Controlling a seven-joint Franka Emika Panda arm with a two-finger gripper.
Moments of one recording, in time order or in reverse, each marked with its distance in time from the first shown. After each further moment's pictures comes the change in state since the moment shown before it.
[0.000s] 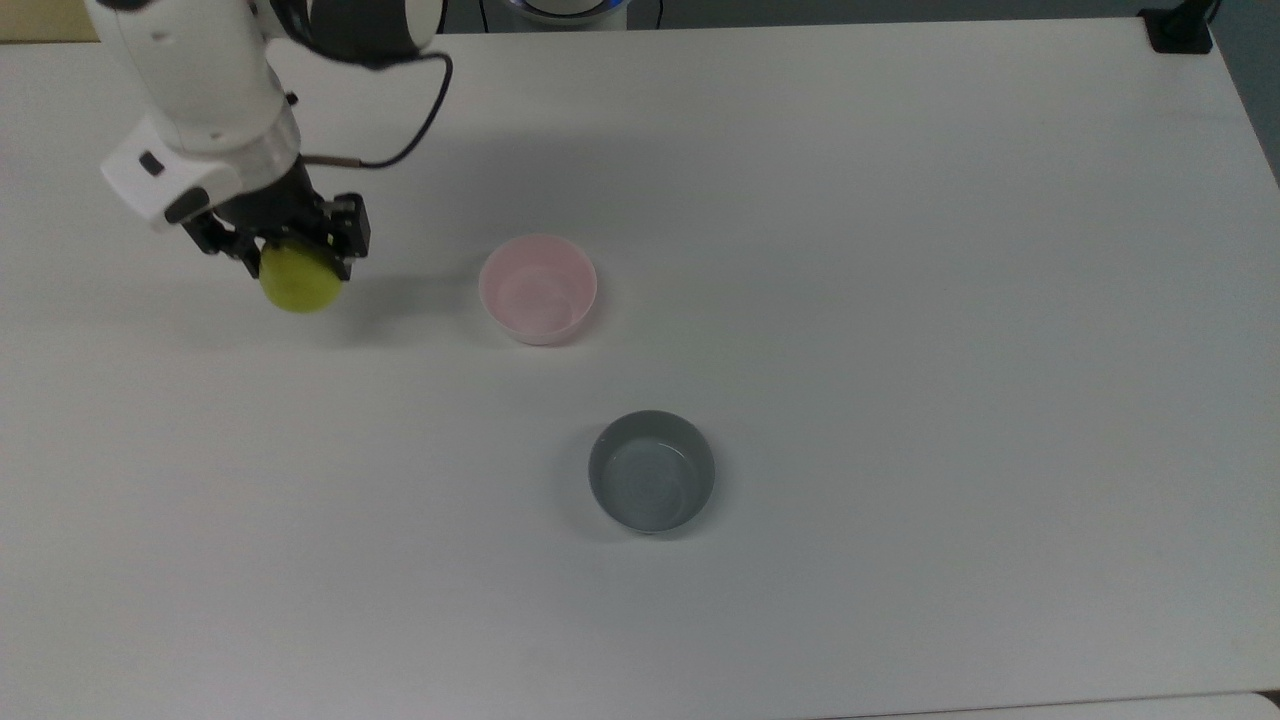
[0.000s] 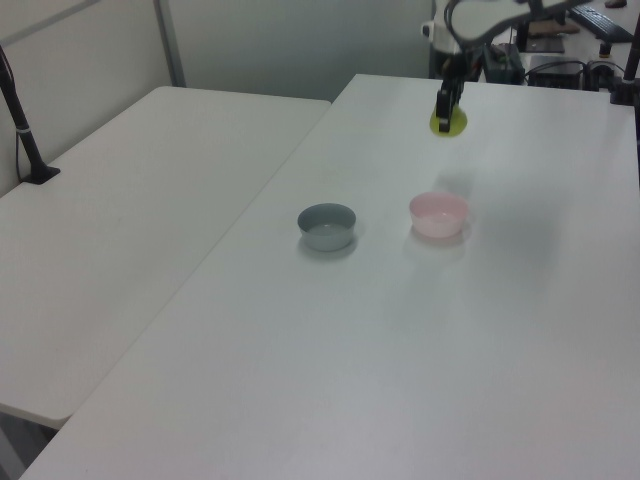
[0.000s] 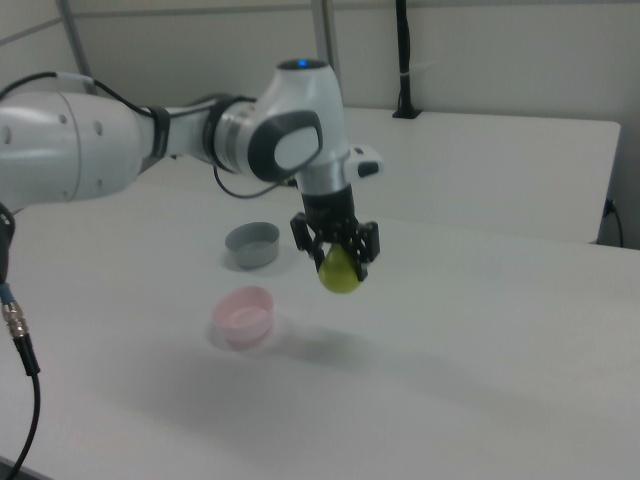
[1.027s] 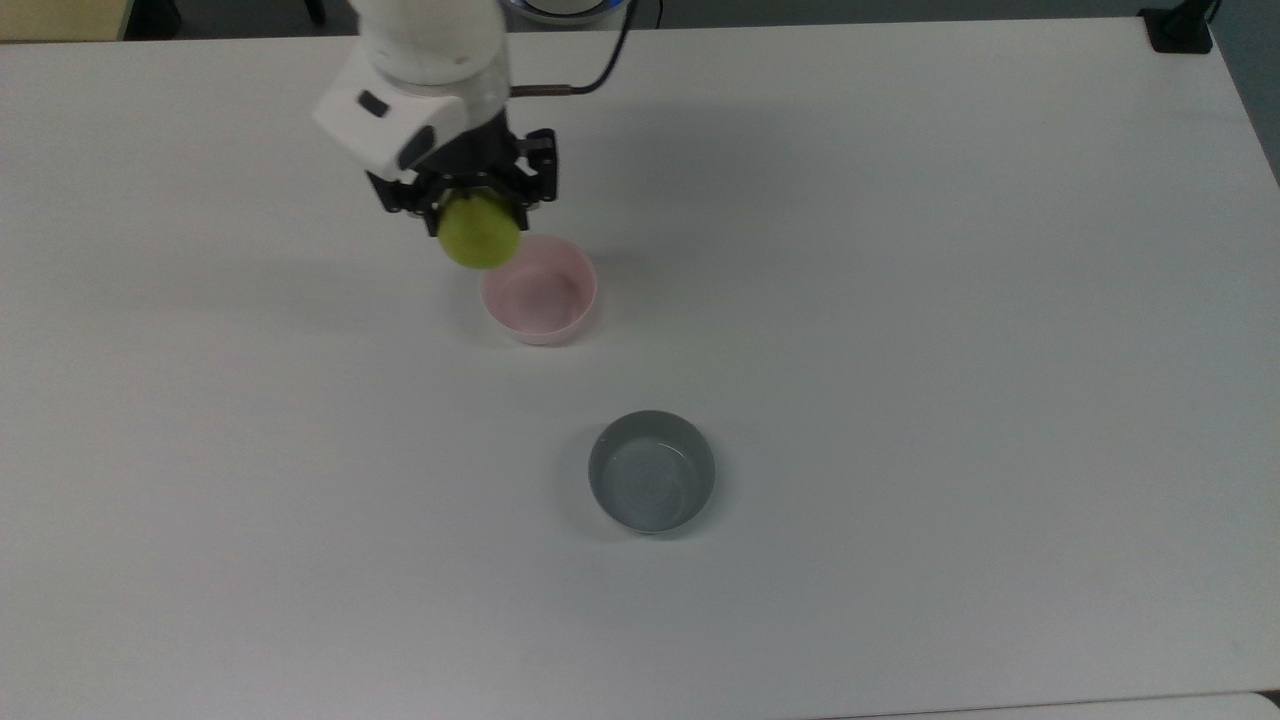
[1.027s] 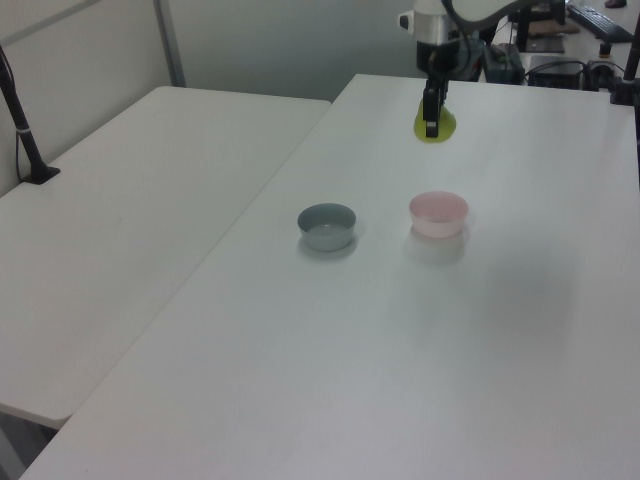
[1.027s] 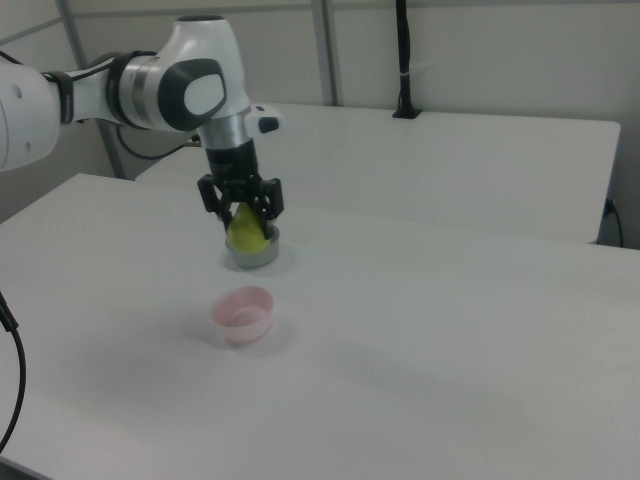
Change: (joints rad) arm 0.241 -0.110 0.012 -0.017 -0.004 -0.141 0.143
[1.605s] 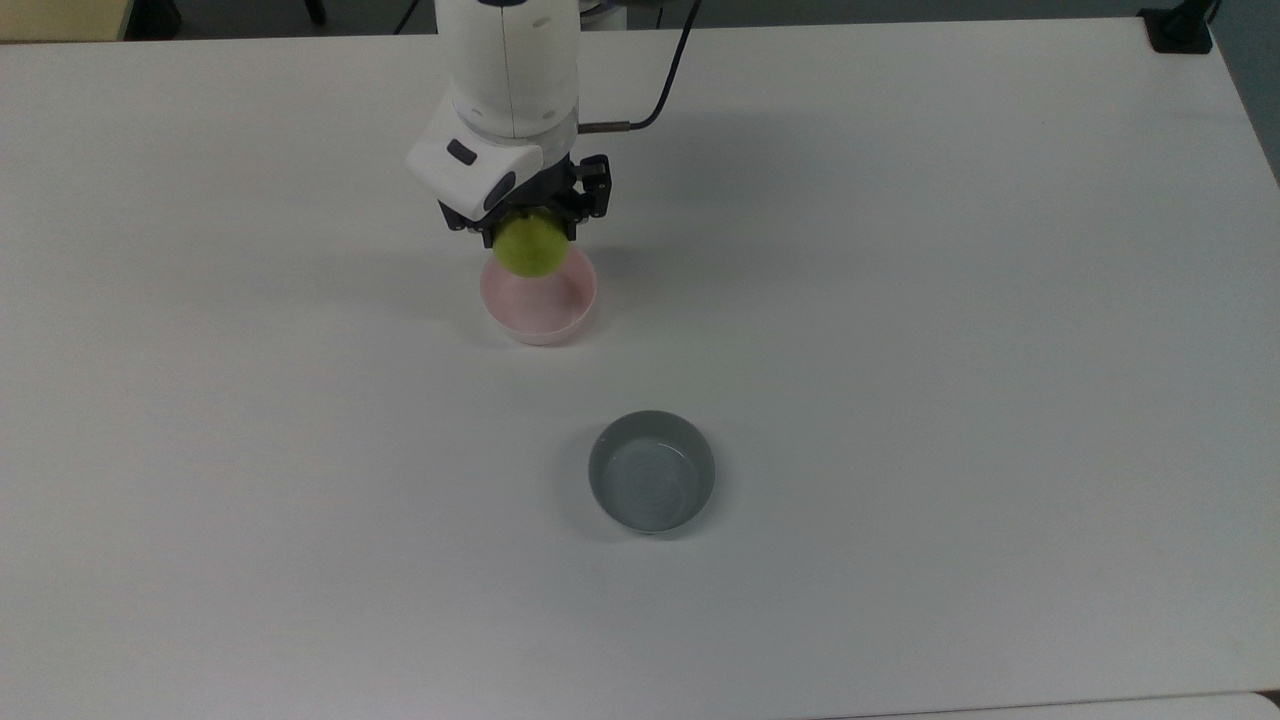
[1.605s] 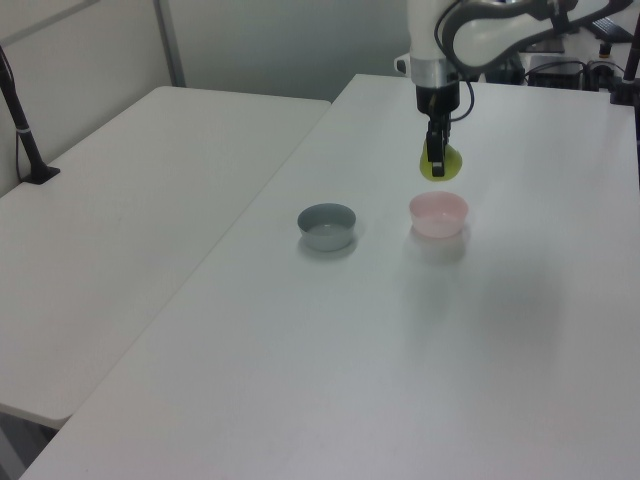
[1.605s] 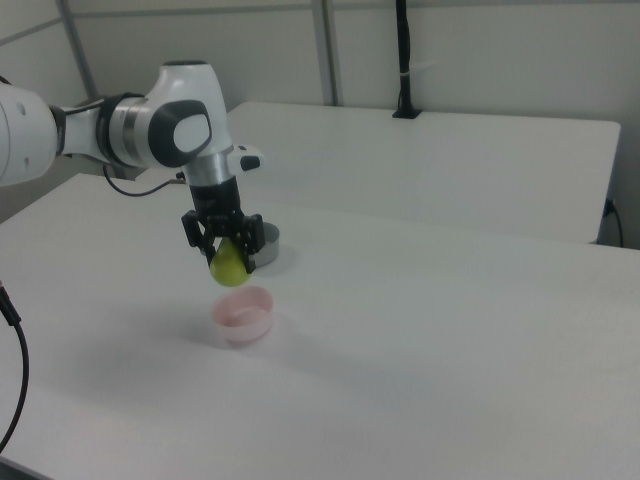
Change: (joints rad) arm 0.062 -0.003 -0.001 -0.147 -0.022 0.077 0.046
